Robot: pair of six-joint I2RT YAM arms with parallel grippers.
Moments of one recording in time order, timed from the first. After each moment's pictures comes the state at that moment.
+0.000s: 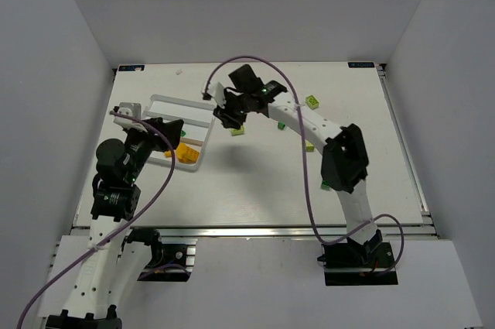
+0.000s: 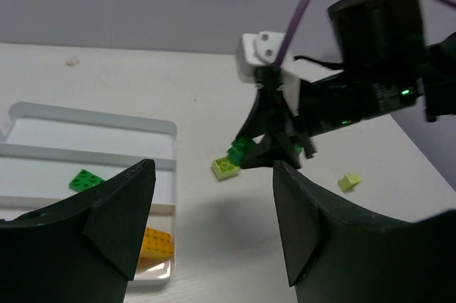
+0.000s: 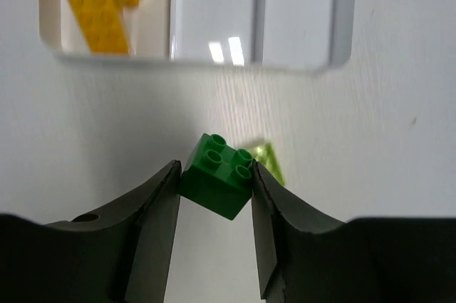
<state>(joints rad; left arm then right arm) -0.11 0.63 0.70 -0.04 0.24 -0.30 0.75 2.09 1.94 -0.70 -0.35 -0.58</state>
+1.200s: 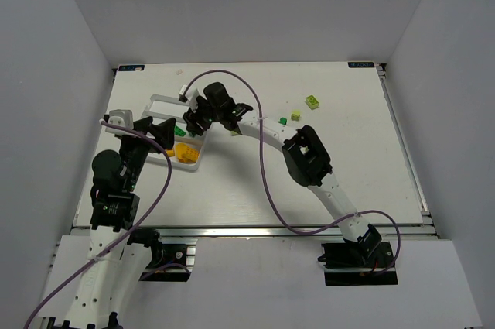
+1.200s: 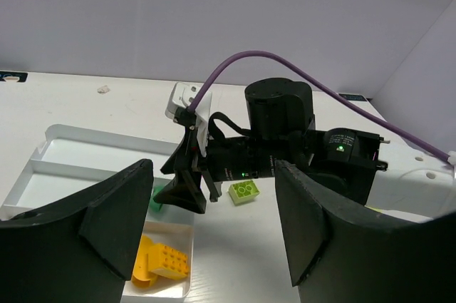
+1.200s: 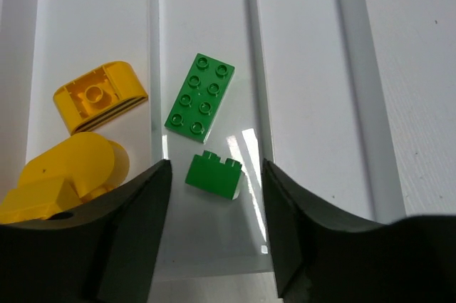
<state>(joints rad) -0.11 0.53 0.64 0.02 0.12 -0.28 0.84 2.52 2.17 -0.13 -0.39 -0.26</state>
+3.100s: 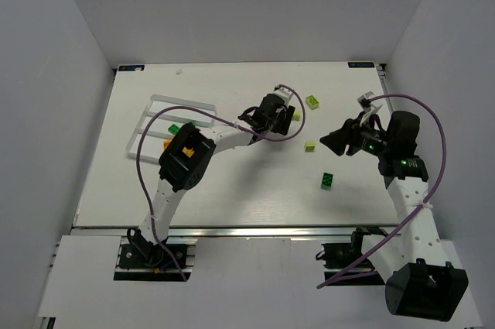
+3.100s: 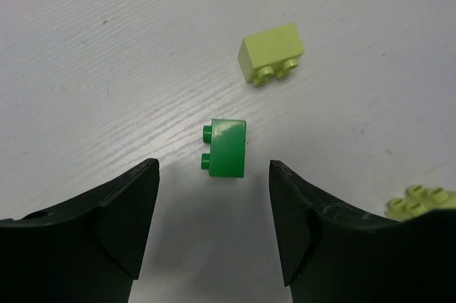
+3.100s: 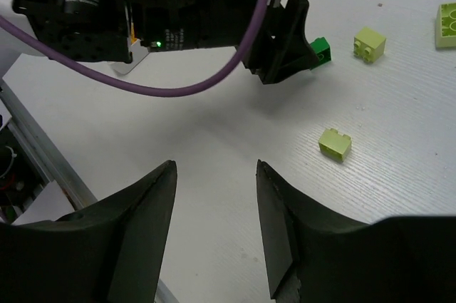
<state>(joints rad) -0.76 2.23 1.63 0.04 -0.17 -0.17 -0.07 0.91 0.79 -0.31 -0.88 0.03</state>
